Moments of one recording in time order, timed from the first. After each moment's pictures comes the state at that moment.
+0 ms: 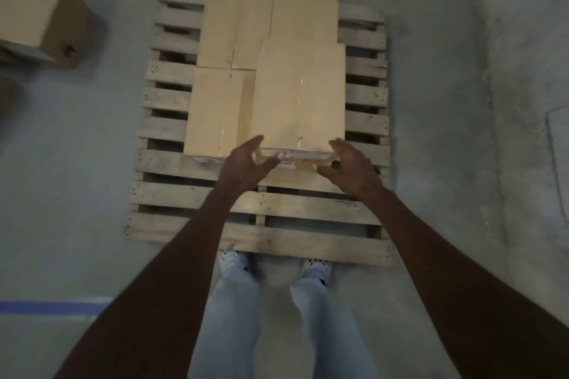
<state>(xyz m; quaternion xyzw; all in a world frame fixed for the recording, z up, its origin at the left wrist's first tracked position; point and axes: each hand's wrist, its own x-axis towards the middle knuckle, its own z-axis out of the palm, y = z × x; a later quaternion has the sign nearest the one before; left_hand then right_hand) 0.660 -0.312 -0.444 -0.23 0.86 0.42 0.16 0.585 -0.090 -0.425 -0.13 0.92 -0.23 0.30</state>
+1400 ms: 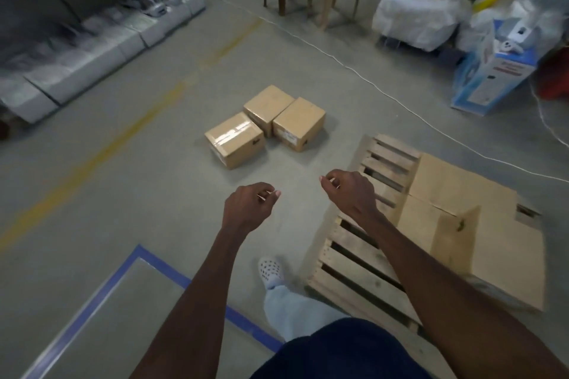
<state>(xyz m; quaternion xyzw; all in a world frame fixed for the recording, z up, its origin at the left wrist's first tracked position) 1.090 -0.879 -0.116 -0.40 0.86 0.30 -0.10 0.900 -0.738 -0.104 -0.39 0.90 -0.20 0.09</state>
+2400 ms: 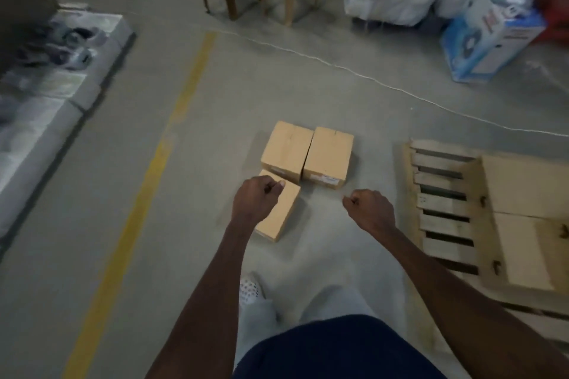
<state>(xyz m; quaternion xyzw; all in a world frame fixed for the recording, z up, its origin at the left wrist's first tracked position) 0.916 -1.537 -0.133 -0.25 0.90 0.36 0.00 0.819 -1.289 -0.152 -0.12 0.97 -0.16 0.17</state>
